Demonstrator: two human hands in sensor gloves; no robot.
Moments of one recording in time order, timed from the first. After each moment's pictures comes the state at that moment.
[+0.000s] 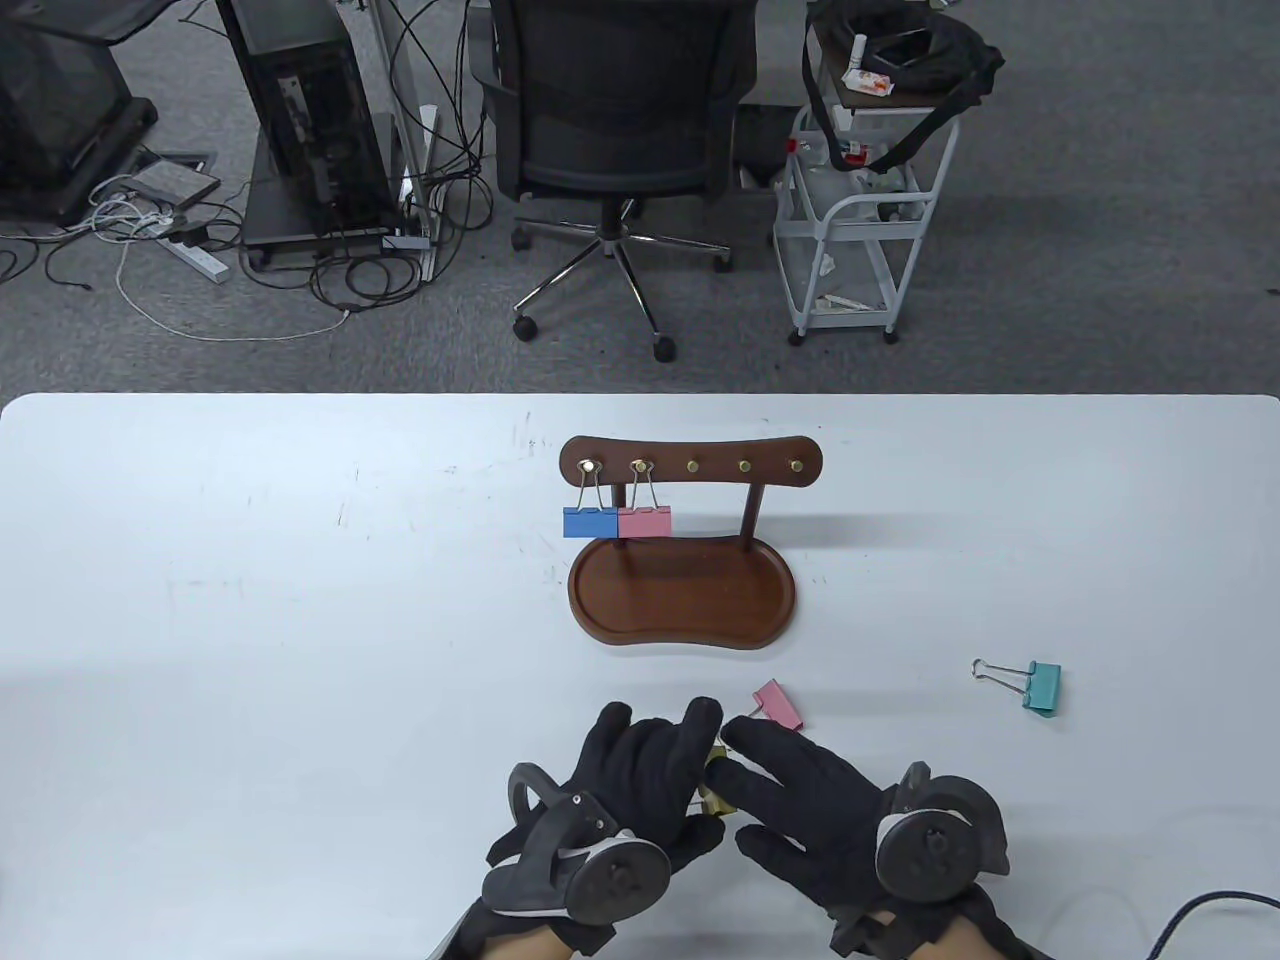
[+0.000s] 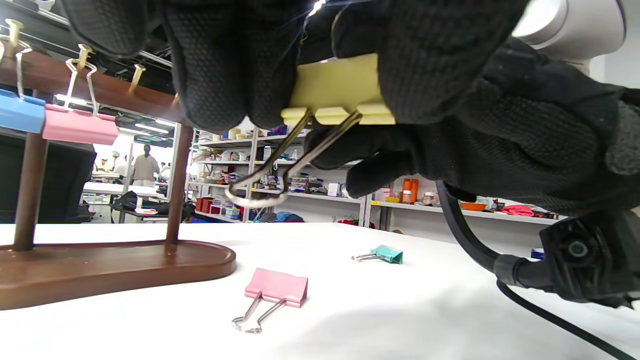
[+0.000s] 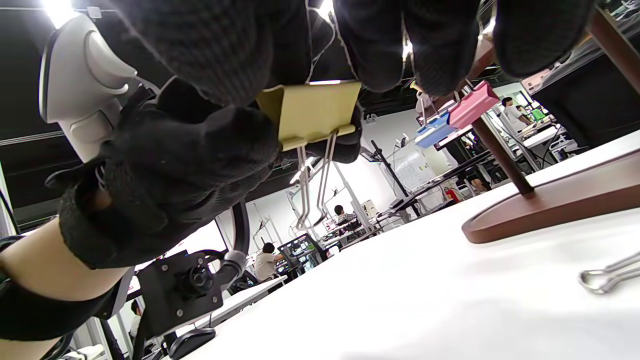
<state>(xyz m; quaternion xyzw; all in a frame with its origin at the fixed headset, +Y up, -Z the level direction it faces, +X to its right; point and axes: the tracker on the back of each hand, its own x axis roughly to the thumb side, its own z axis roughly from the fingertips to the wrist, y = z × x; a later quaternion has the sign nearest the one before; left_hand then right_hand) -0.058 -0.672 -0.193 0.11 -0.38 0.11 0.91 0.161 -0.696 -0.204 0.42 -0.06 0.84 0.32</state>
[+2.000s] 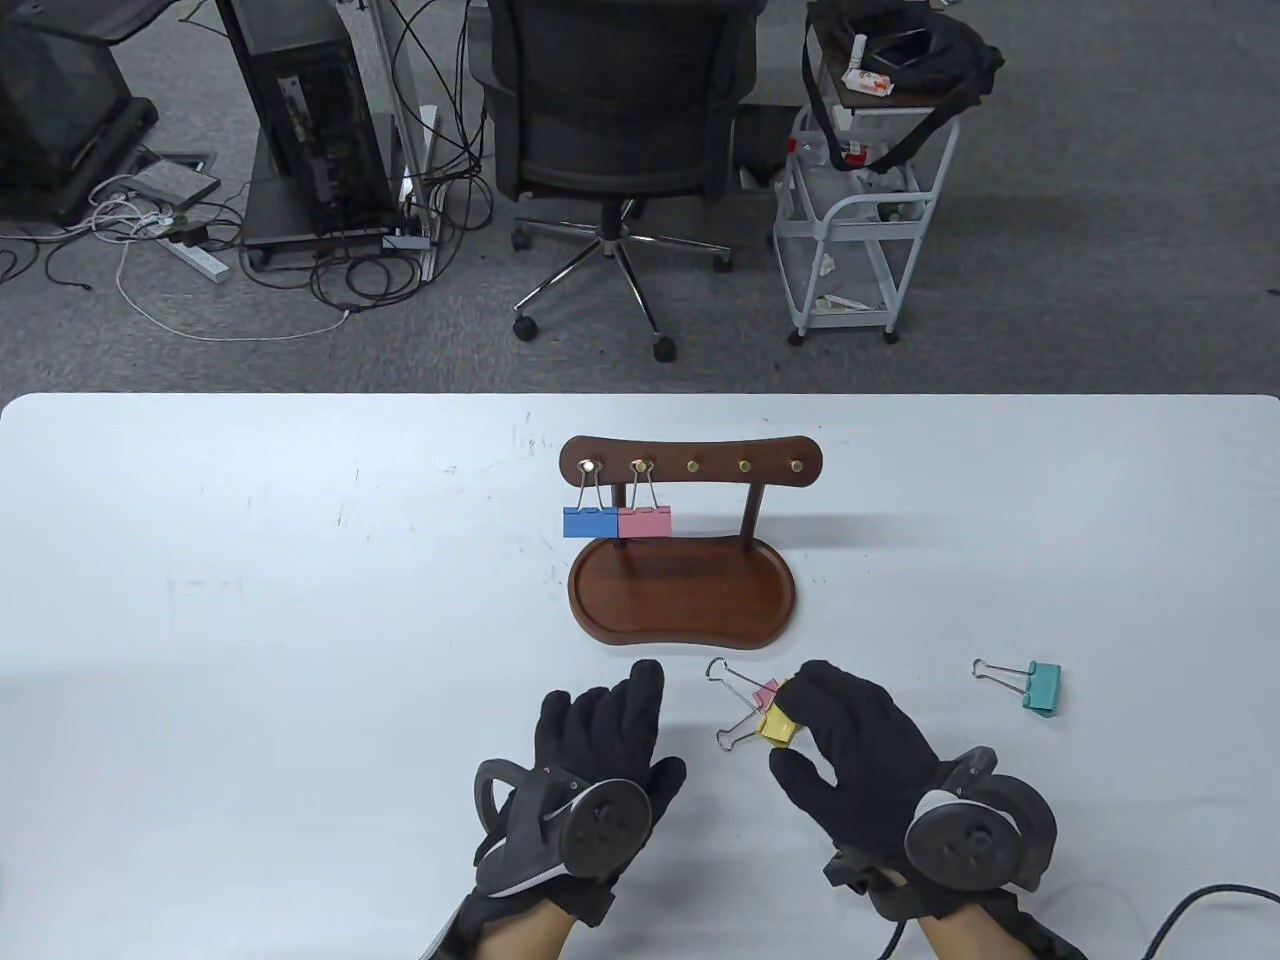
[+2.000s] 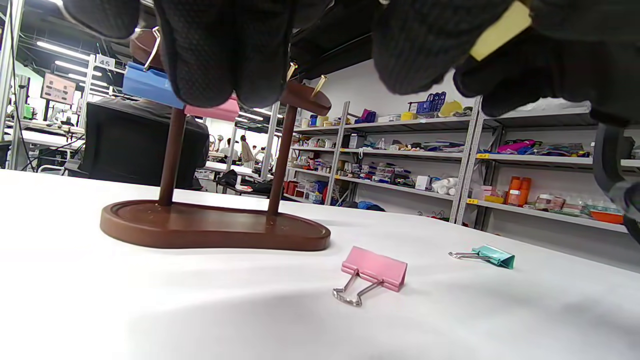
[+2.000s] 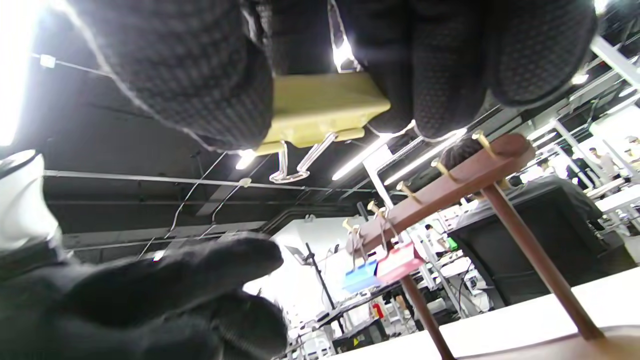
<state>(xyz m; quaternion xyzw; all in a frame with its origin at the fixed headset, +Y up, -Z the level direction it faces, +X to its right) -0.078 -0.686 -0.216 0.07 -0.24 0.12 0.96 0.184 -0.653 -0.214 0.27 -0.24 0.88 0.31</state>
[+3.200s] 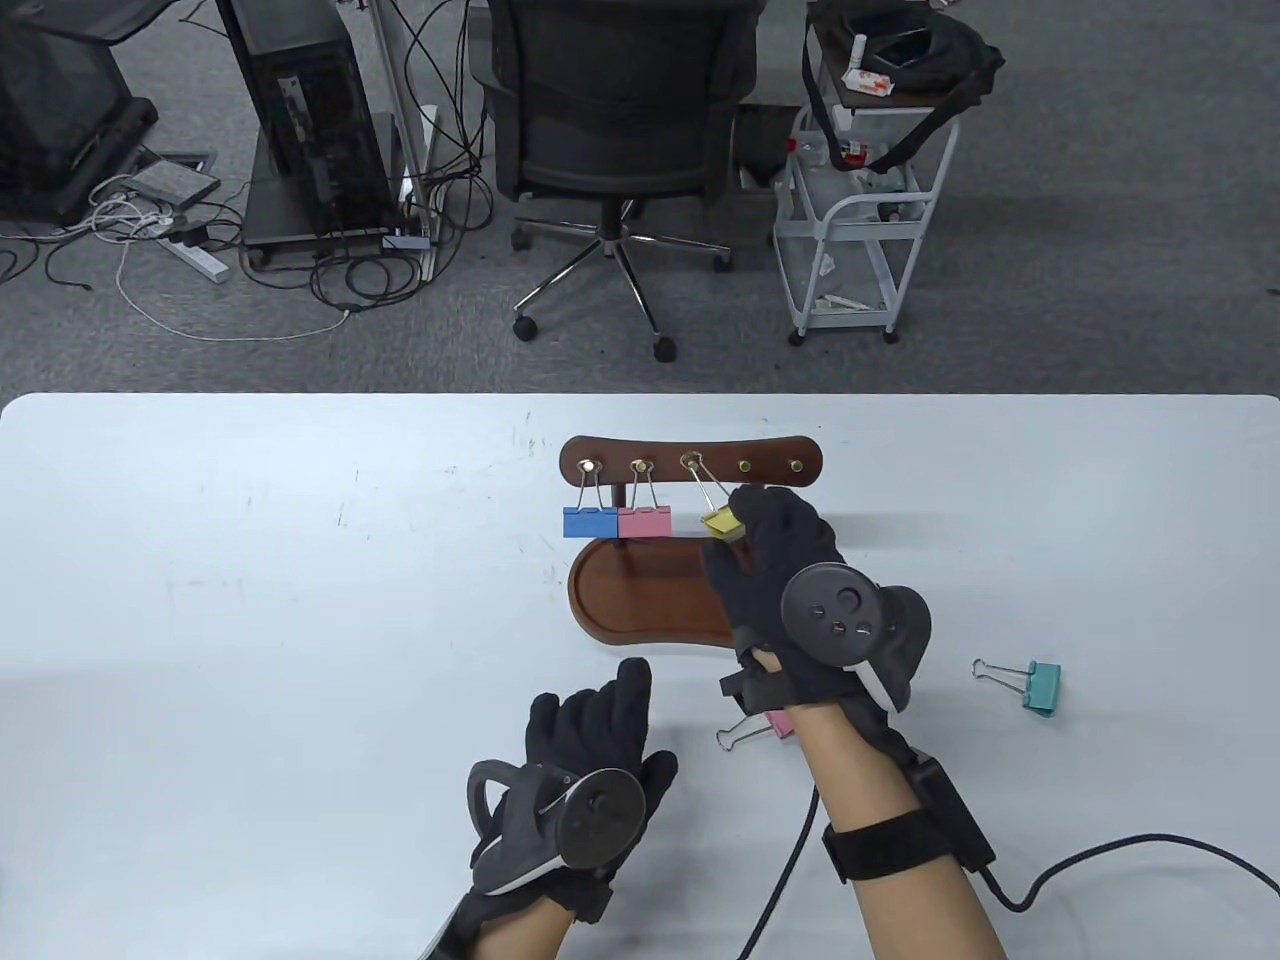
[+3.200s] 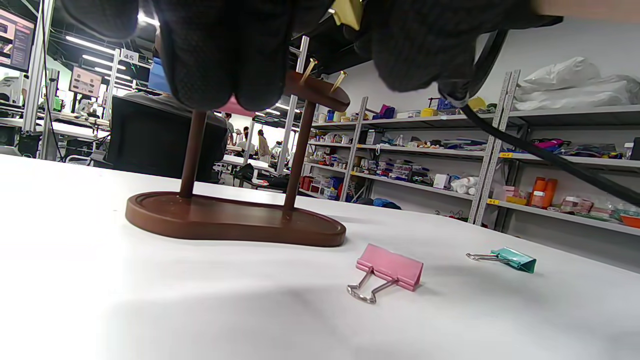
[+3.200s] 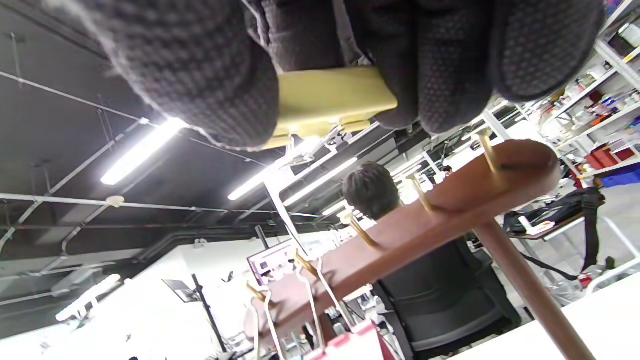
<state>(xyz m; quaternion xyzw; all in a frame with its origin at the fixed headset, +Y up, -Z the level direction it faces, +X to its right) -0.082 -0.686 -0.218 0.06 -0.21 0.13 0.97 0.113 -0.605 -0.330 0.09 -0.23 0.92 0.29</state>
